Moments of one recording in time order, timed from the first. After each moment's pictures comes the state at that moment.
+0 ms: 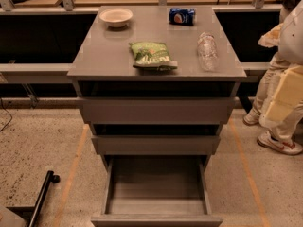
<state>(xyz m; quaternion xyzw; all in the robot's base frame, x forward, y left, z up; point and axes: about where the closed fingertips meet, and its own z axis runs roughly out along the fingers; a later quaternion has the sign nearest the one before) 0.438 -0.215 0.983 -0.60 0.78 -0.04 0.17</state>
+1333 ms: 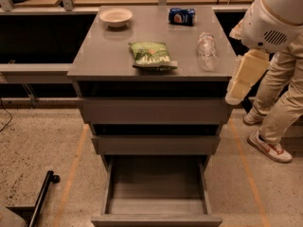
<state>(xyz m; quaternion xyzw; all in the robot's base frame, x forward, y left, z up) 0.505 -0.179 0.968 -0.61 0.77 -0.02 0.19</state>
